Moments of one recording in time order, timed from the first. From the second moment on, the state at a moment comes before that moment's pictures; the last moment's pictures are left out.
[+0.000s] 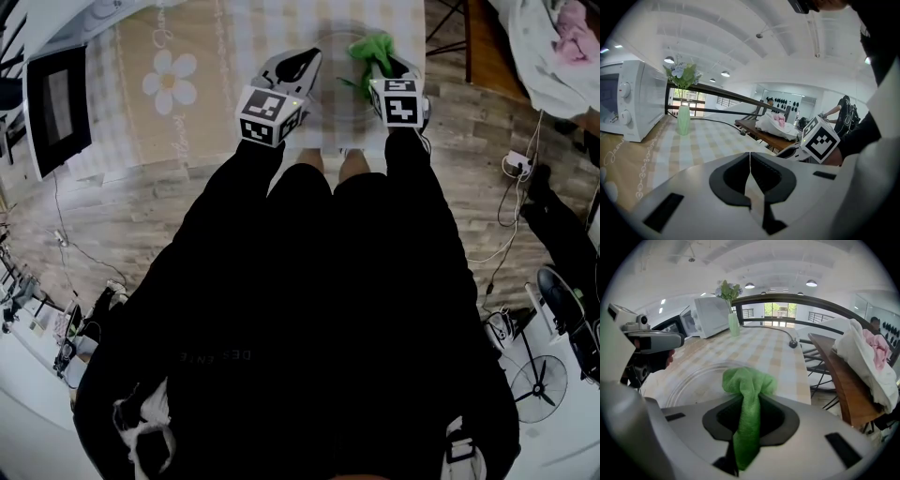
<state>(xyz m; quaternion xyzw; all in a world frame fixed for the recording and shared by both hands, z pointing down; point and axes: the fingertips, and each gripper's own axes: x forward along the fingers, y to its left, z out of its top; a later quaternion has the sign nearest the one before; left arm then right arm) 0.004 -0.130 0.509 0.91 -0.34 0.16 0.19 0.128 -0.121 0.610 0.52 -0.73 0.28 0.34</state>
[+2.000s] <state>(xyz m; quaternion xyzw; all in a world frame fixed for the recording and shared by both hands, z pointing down) -0.118 -0.128 0.523 0.88 -0.40 0.15 0.21 -0.074 -0.069 0.606 0.39 -0.82 0.20 0.38</state>
